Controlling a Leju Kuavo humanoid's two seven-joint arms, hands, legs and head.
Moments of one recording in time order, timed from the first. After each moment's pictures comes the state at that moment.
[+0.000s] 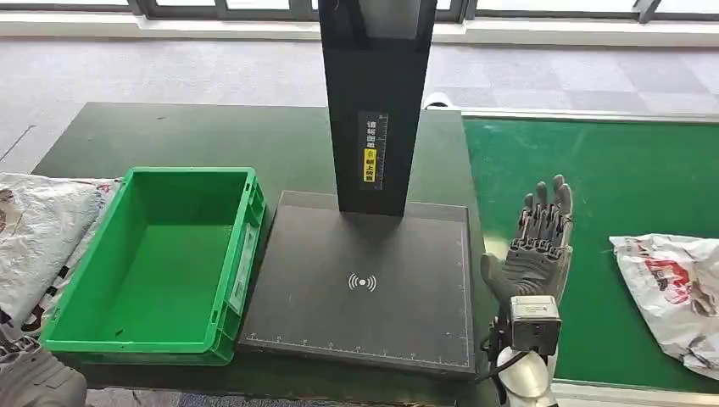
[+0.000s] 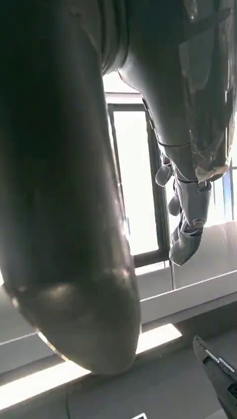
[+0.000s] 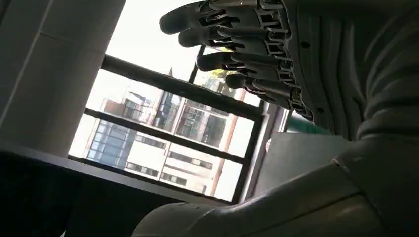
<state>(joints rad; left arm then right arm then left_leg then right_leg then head) 0.48 -0.31 -0.09 -2.20 -0.25 0.34 -0.67 -0.06 0.12 0.21 -1.54 0.11 -0.31 -0.70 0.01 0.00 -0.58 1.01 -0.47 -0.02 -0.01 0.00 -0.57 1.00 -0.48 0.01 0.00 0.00</state>
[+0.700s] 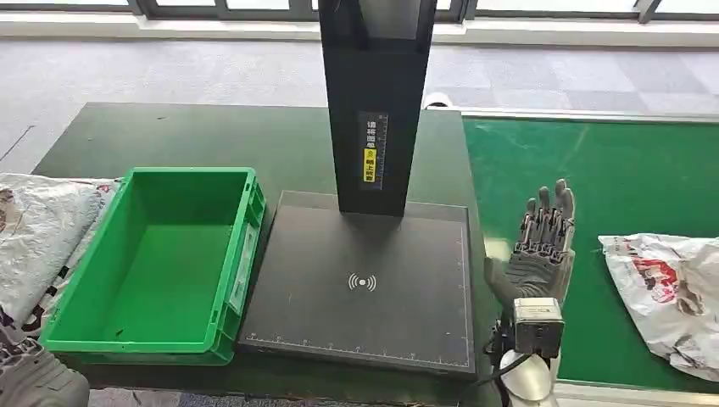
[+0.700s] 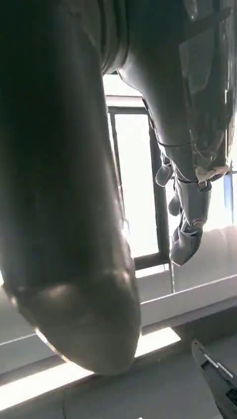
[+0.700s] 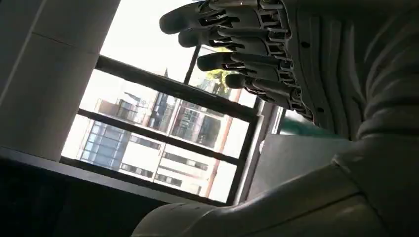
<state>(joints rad) 0.49 -0.31 -0.11 -2.19 -0.24 0.33 -0.67 -0.03 0.12 0.18 -1.54 0.13 -0.29 -0.70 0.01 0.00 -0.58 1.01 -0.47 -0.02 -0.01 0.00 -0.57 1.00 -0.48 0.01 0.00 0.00</state>
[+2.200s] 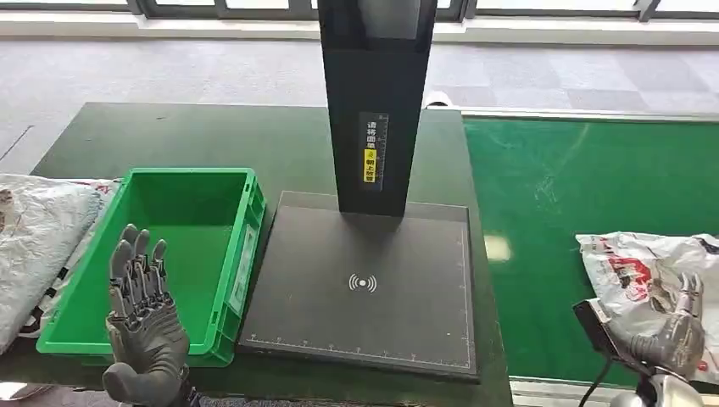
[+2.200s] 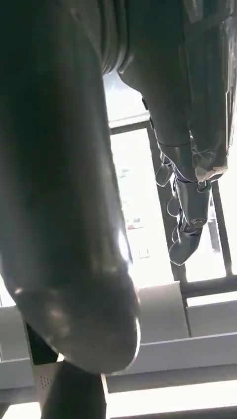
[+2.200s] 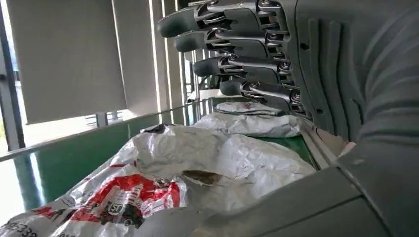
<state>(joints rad) 0.30 -0.23 -0.18 -1.88 -0.20 0.12 -0.67 -0.09 -0.15 -0.43 -0.89 1.09 -0.56 -0.25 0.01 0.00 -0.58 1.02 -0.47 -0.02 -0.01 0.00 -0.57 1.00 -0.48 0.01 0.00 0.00</state>
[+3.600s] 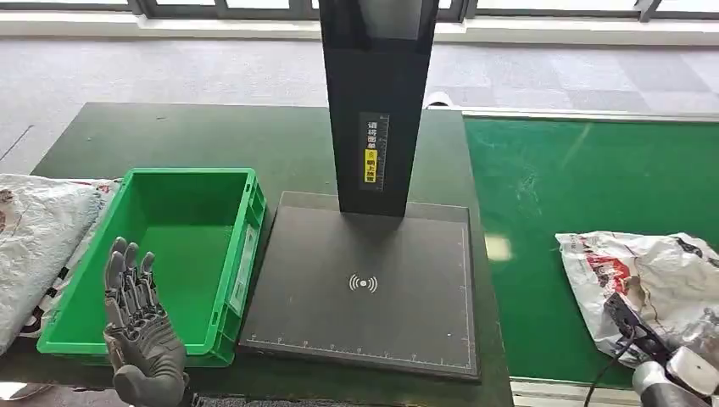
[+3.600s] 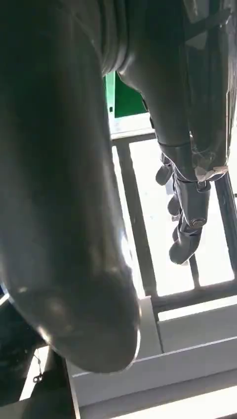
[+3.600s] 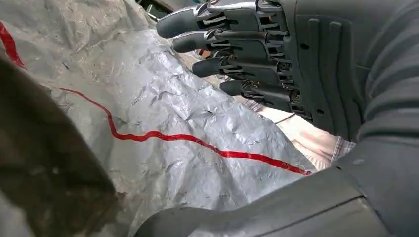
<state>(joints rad) 0.33 -0.22 -0.22 -1.86 -0.24 0.33 -0.66 -0.43 -0.33 -0.49 -0.32 1.39 -0.22 0.21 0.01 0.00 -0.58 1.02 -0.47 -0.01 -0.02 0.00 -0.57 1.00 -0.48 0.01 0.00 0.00</state>
